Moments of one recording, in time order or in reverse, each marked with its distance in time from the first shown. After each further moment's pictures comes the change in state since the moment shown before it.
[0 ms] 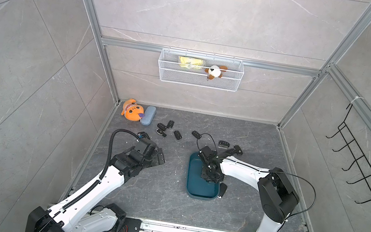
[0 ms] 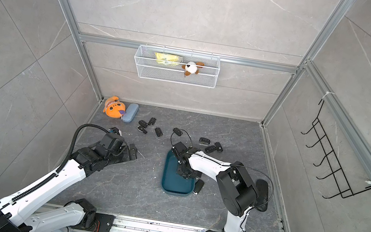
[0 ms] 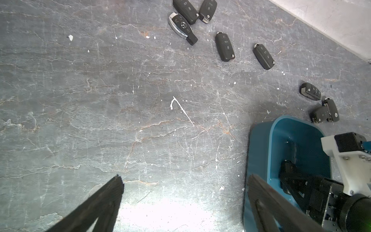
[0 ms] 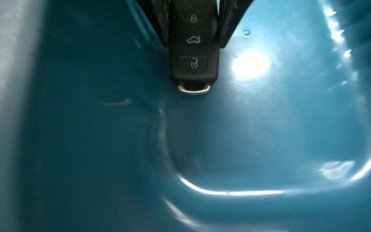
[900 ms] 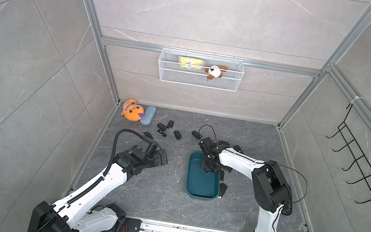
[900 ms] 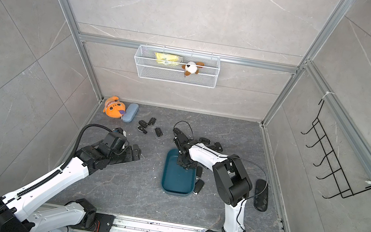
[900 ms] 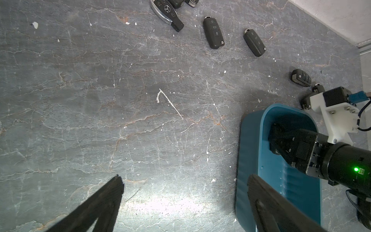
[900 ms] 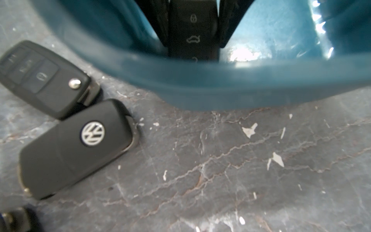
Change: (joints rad) left arm 0.000 0.043 0.006 0.026 0.079 0.019; right arm -0.080 0.125 0.159 0.012 0.001 -0.052
